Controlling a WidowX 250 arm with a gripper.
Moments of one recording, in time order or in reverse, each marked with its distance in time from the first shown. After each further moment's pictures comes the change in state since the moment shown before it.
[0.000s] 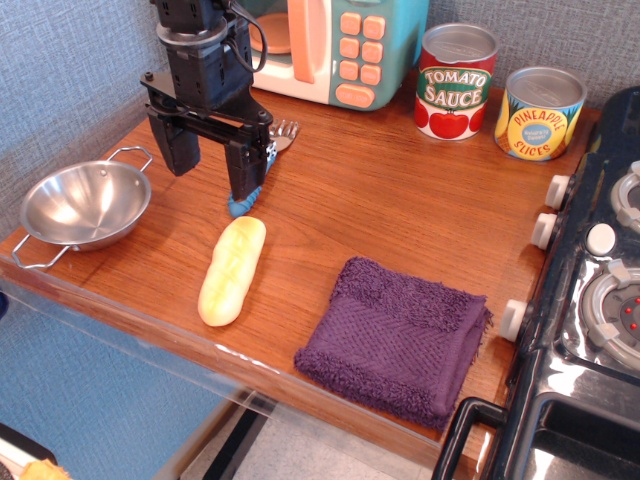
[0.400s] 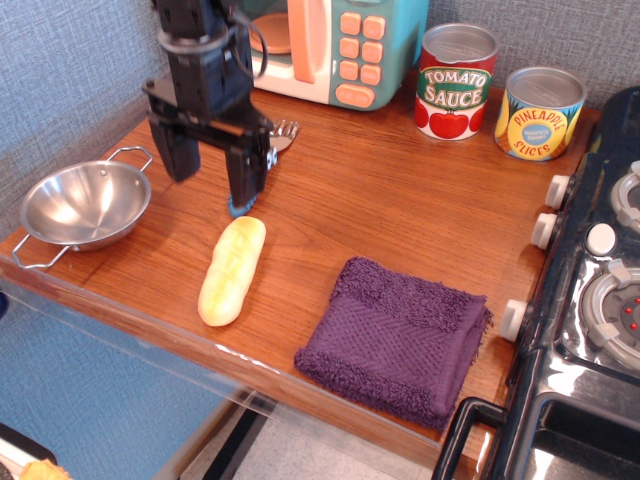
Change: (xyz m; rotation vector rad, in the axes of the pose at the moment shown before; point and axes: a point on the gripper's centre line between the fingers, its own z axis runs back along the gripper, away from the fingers) arm -0.003 -0.002 -0.009 -0.012 0.027 0.002
